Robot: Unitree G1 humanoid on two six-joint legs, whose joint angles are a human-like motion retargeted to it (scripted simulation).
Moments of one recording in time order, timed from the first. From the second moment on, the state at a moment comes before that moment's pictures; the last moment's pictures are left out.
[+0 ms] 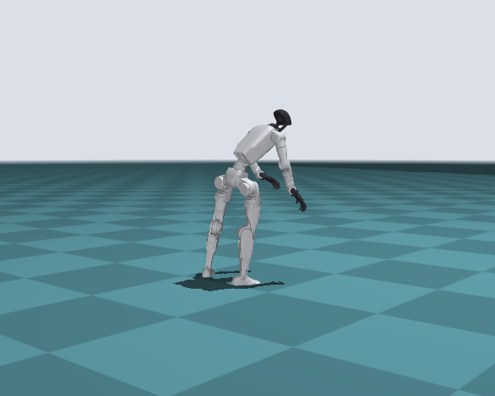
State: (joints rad) left arm -0.85 0.84 -0.72 0.65 0.37 -0.20 0.50; right arm -0.90 -0.42 0.67 1.08 -0.36 0.11 -0.42; waist -0.21 0.00 0.52; left_leg -0.17 0.13 0.60 -0.09 0.13 -0.26; right_leg -0.37 -0.10 -0.44 0.05 0.10 0.26
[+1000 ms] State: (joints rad) left arm -0.67 0.34 -0.81 0.43 0.27 -0.28 0.45; right arm -0.84 -0.62 0.73 0.90 -0.51 0.06 -0.38; waist -0.26 0.07 0.52; left_leg -0.13 0.09 0.61 0.08 0.06 -0.15; right_leg -0.30 -0.18 -0.32 0.07 0.03 0.26
